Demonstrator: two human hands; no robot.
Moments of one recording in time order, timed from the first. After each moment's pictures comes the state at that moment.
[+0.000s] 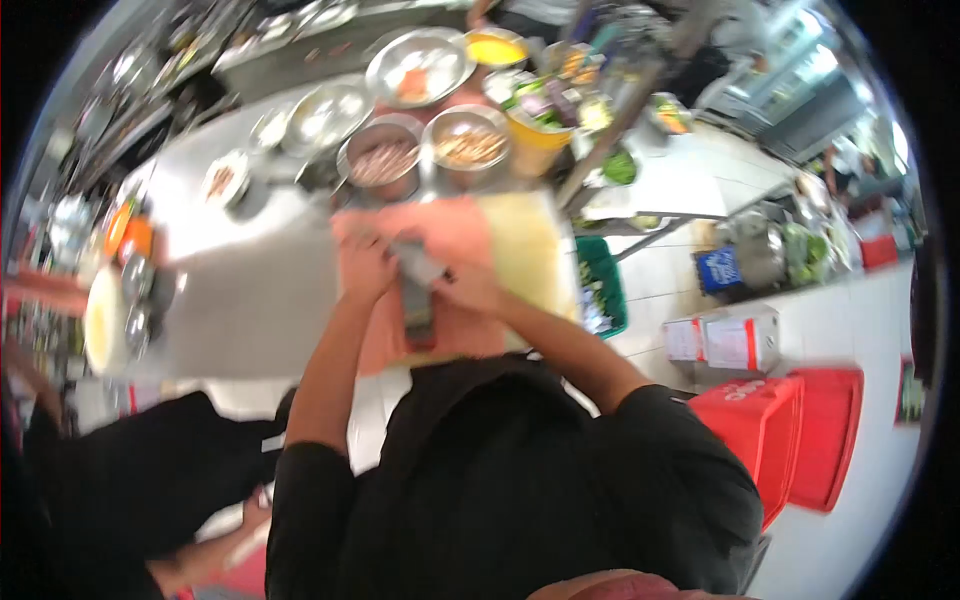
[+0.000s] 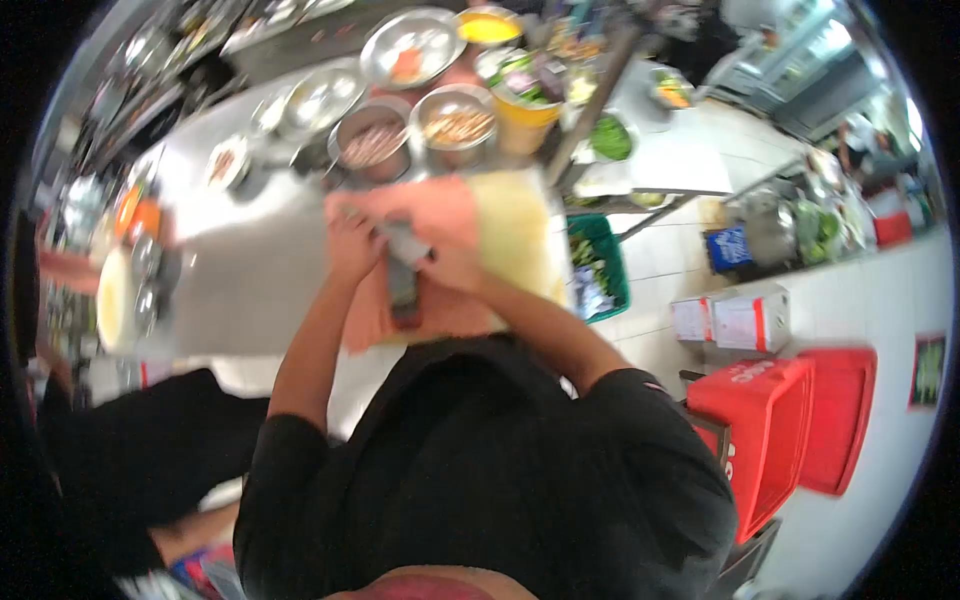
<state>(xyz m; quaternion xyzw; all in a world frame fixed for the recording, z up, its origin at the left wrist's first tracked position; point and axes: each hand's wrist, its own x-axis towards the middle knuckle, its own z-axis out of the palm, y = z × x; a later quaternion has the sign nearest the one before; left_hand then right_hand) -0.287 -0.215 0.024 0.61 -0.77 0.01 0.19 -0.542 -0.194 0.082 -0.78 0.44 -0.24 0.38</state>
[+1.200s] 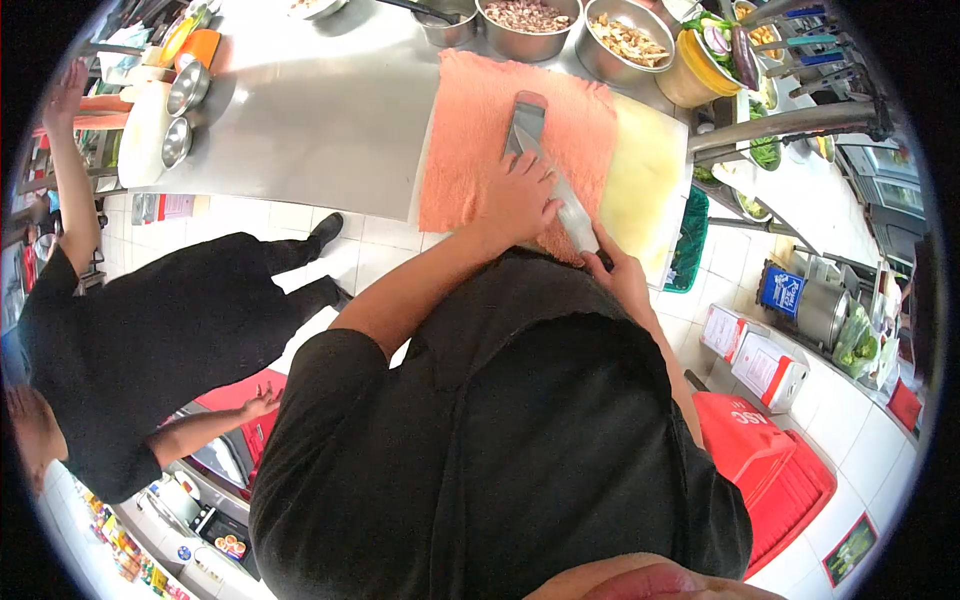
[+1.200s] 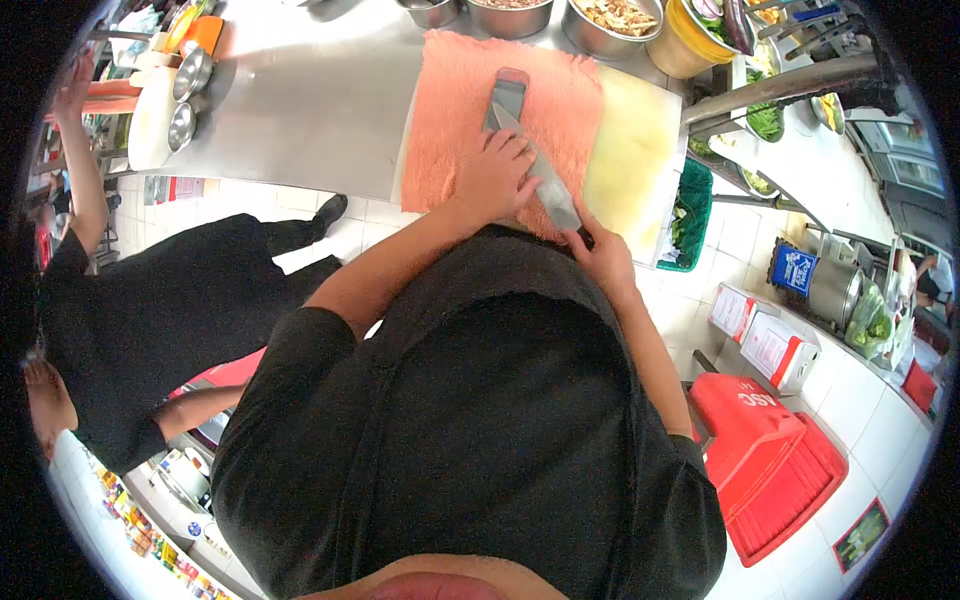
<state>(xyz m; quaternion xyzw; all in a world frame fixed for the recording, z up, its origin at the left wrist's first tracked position) -0.384 -0.115 0.028 0.57 -0.79 -0.05 0.22 -0.653 -0.085 0.042 -0.73 0.55 -0.12 0.40</state>
